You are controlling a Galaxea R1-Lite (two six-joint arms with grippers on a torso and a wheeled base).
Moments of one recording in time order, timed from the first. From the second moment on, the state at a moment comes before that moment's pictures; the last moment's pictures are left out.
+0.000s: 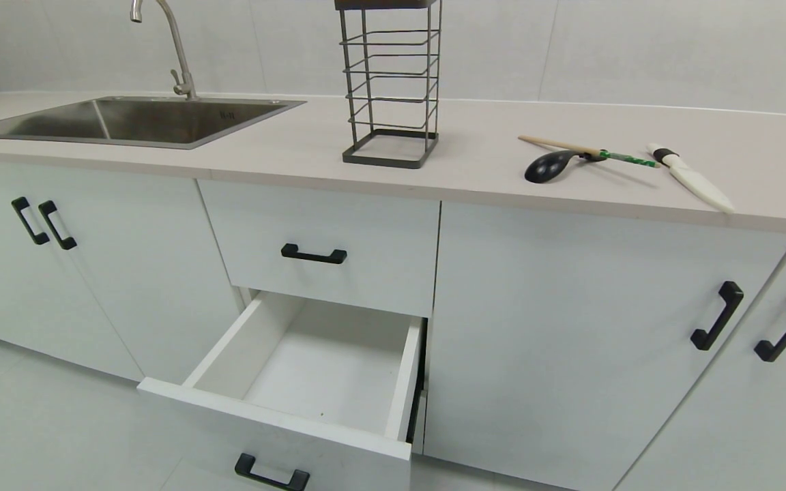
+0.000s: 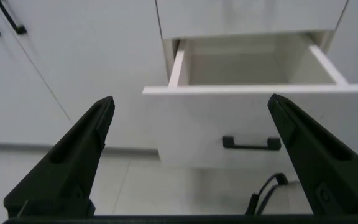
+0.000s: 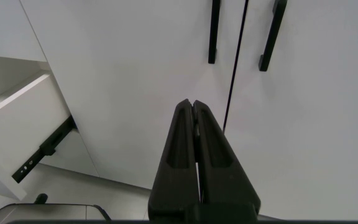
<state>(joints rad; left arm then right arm) 0.05 0.08 0.00 -0.01 -0.12 0.11 0.00 0.01 0.00 0.00 0.03 0.00</state>
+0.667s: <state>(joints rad) 0.00 0.00 0.00 0.00 -0.04 0.05 0.00 0.01 0.00 0.00 0.03 0.00</state>
